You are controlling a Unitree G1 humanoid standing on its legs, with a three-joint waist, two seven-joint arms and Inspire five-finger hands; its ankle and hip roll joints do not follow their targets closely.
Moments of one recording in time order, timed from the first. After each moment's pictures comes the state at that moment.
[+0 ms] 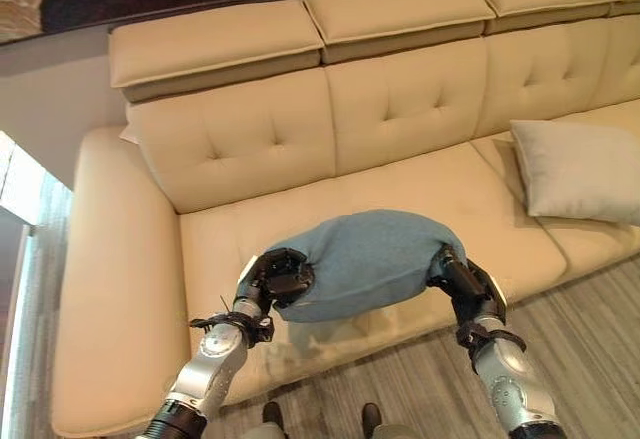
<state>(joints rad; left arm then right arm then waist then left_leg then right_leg) -0.10 0.37 -0.27 0.21 -0.52 0.02 0.06 -0.03 -0.32 0.01 0.25 0.66 -0.03 -0.09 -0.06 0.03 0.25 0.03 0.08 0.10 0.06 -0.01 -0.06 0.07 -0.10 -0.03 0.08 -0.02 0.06</state>
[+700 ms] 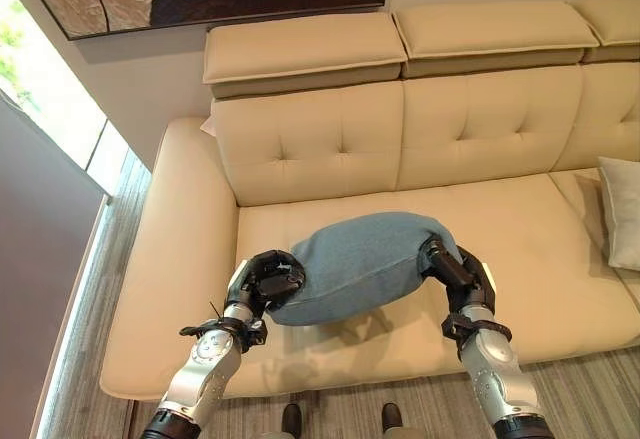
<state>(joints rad) -0.05 0.36 -0.28 0.18 -0.59 0.01 0.09 -0.06 -0.28 0.01 0.23 0.47 -0.04 -0.16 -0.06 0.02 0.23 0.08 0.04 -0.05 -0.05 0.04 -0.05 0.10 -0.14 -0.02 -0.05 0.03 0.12</state>
